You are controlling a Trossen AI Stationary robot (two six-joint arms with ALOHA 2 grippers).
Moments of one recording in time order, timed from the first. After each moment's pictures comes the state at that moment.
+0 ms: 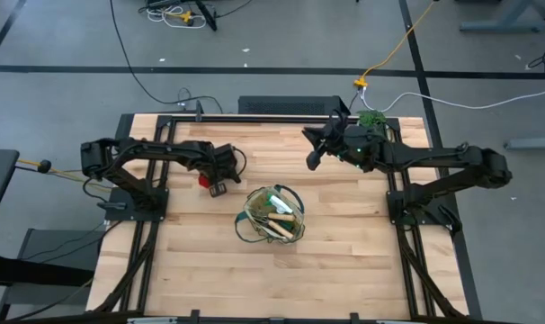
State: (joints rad) left arm 0.35 1.50 0.79 -0.66 -0.13 -0.01; right arm -0.15 1.21 0.94 0.03 0.46 0.07
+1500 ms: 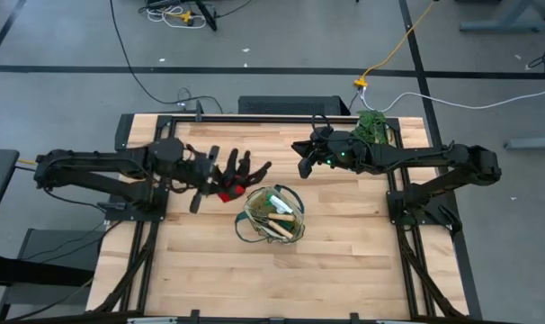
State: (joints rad) left arm 0.03 0.90 0.83 -0.15 0.22 0.01; right arm -0.15 1.32 0.94 0.01 0.30 0.32
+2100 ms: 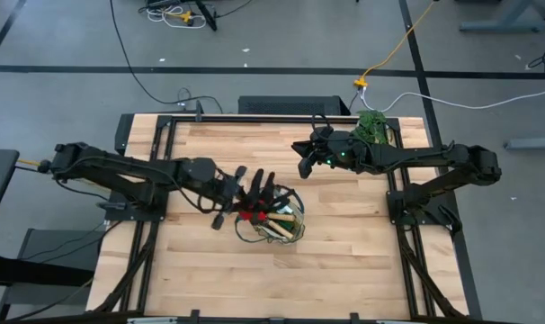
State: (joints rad) left arm -0.08 1.18 0.83 0.08 0.22 0.10; right arm -0.15 1.32 0.94 0.01 0.30 0.32
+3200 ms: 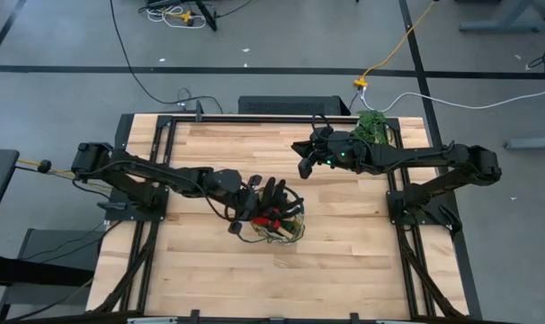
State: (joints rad) left arm -0.08 1.43 0.83 0.16 0.18 0.20; right arm -0.15 1.32 0.94 0.01 0.29 0.31
